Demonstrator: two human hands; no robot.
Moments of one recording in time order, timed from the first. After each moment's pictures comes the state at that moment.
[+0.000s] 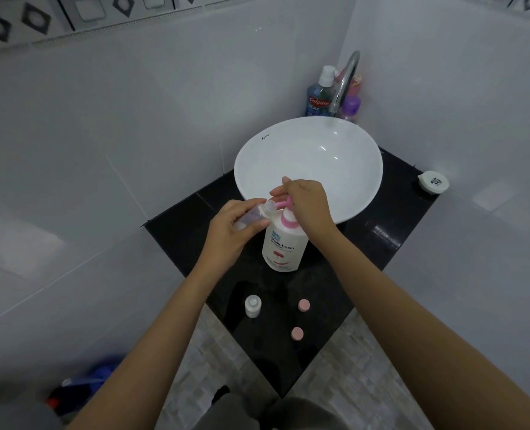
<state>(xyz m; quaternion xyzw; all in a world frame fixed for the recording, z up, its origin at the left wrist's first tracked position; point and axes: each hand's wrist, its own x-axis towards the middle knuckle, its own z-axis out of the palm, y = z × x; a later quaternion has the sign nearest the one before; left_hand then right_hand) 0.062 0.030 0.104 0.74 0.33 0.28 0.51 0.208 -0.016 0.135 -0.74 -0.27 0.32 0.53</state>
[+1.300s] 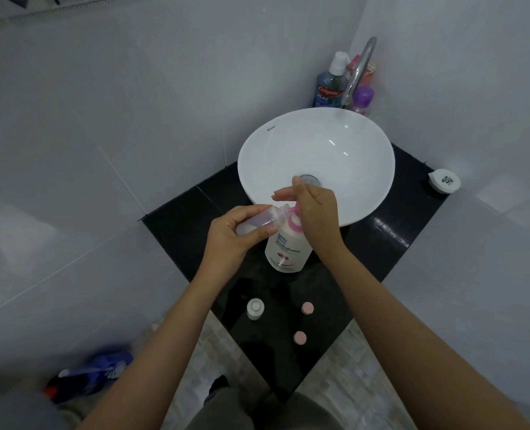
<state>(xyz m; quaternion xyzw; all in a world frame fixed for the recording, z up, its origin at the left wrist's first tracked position) 0.061 0.030 0.102 0.65 0.35 0.31 0.60 0.207 -0.017 0.116 -0.72 -0.33 0.25 0.55</state>
